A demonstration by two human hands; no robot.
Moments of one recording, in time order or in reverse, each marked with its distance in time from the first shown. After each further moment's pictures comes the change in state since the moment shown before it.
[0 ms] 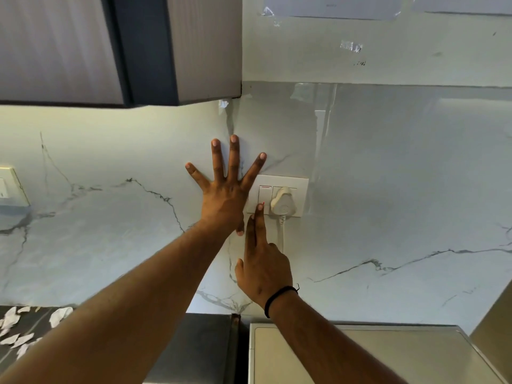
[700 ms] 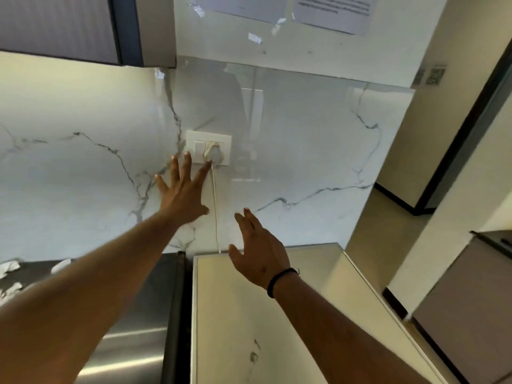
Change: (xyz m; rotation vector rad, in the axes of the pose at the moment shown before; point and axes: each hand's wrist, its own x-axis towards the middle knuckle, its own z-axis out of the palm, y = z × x) left_hand -0.130 0.052 -0.035 -0.317 -0.216 0.007; right_hand -0.192 0.040 -0.125 0.106 -0.135 0.095
